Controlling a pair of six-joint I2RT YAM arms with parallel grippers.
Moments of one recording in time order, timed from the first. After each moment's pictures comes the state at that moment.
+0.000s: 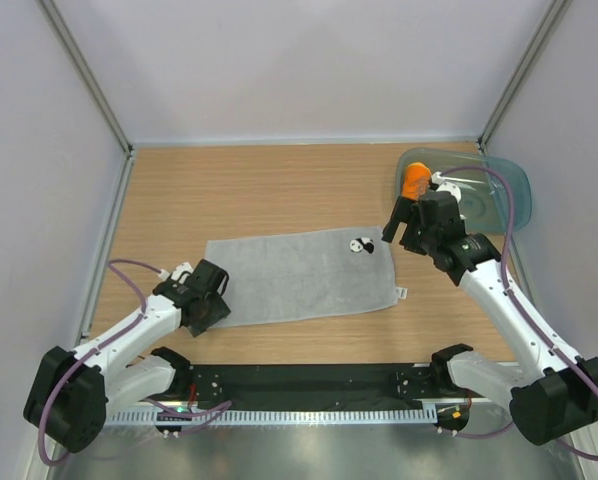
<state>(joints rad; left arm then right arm) -0.49 1.02 0.49 -0.77 -0.27 -1.10 0.32 1.05 0.94 -0.60 0.19 0.54</state>
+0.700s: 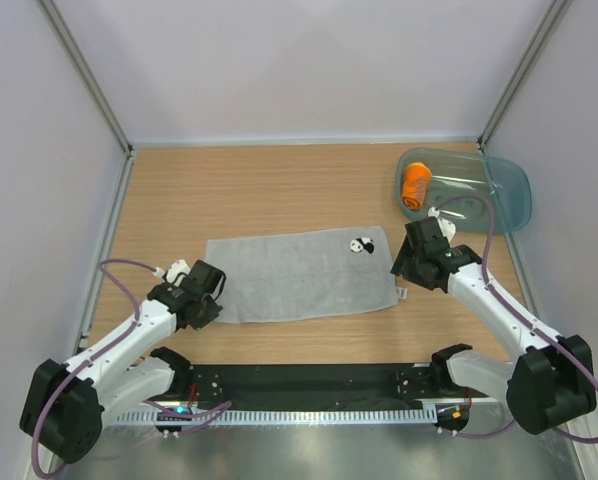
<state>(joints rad) -0.49 0.96 0.48 -0.77 -0.32 -1.10 0.32 1.10 0.76 -0.67 0.24 0.68</state>
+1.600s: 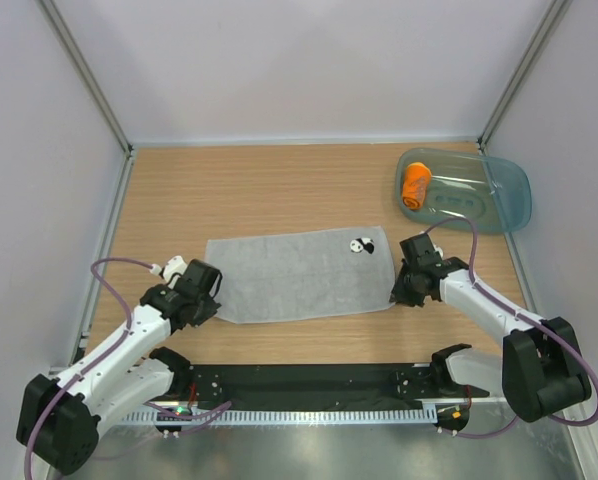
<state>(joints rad) -0.49 0.88 0.51 -0.79 -0.34 -1.07 0.31 1.18 0.58 -0.58 0.03 0.74</state>
